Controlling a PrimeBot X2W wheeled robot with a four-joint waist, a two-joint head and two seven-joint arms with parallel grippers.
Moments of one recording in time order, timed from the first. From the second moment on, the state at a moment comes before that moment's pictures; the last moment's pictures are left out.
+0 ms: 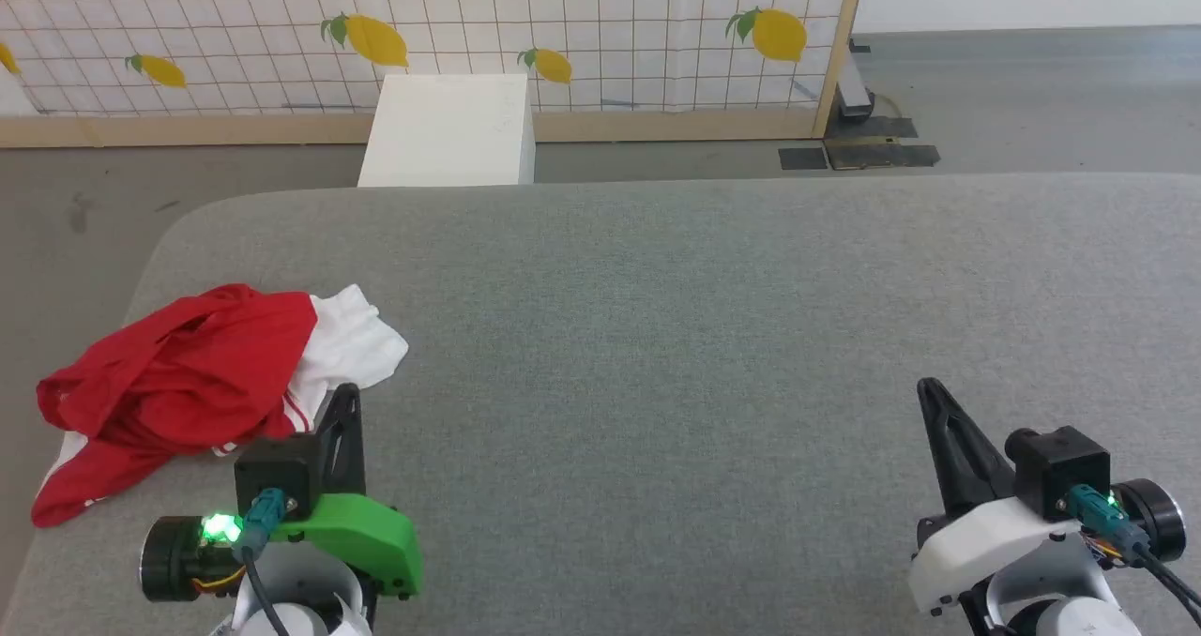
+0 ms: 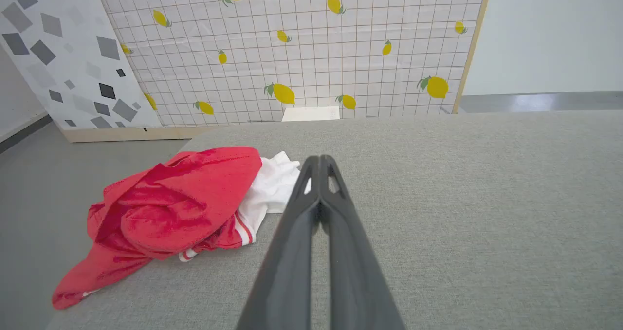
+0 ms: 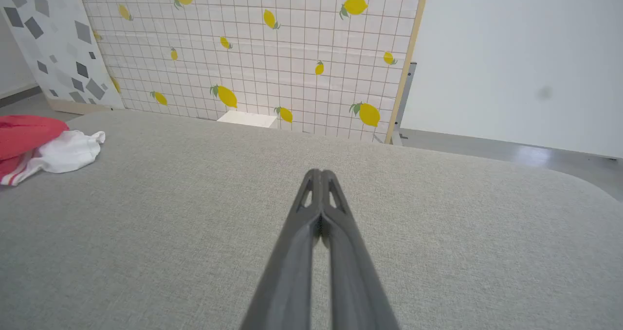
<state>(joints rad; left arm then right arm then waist) -0.01 0.05 0.00 0.00 -0.01 0.00 0.00 0.02 -0.05 0.00 0.01 0.01 0.13 0.00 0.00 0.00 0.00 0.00</state>
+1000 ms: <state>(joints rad) -0.01 0.05 -0.01 0.00 -0.02 0.00 0.00 0.02 -0.05 0.00 0.01 0.01 0.13 0.00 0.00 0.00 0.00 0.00</state>
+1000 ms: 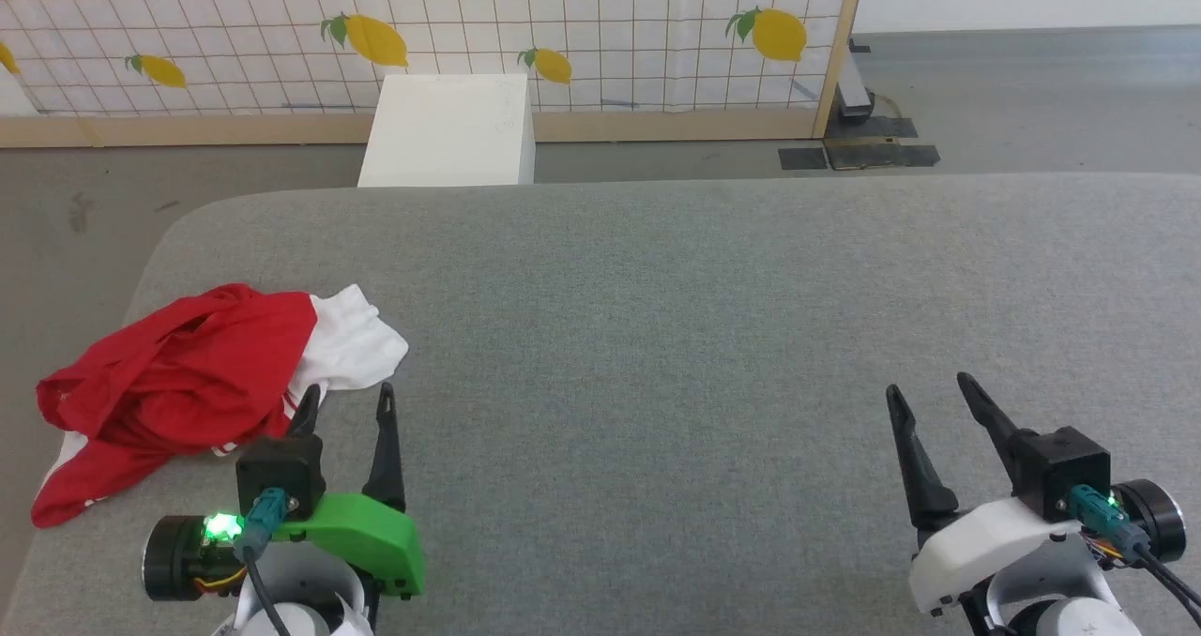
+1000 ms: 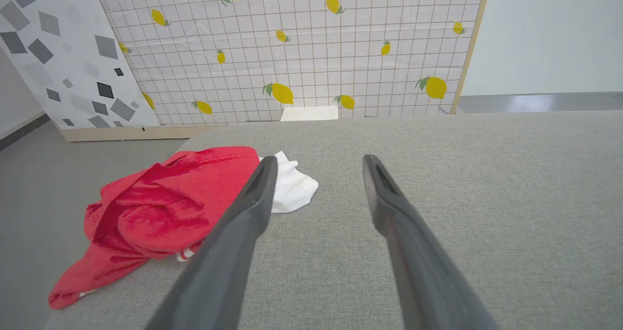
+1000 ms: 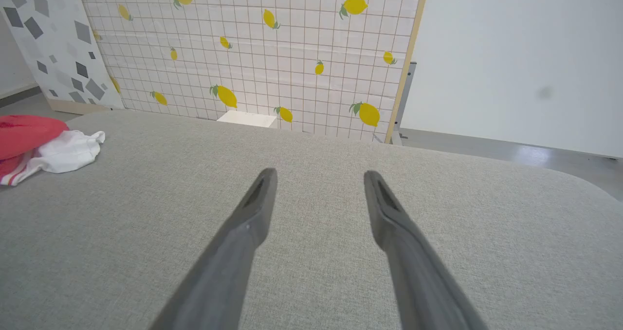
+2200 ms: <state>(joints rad) -0.02 0.06 -0.04 0.06 -0.08 0.05 -0.07 0.02 -0.05 -0.02 0.03 0.02 0.13 -0.05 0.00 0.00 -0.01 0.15</state>
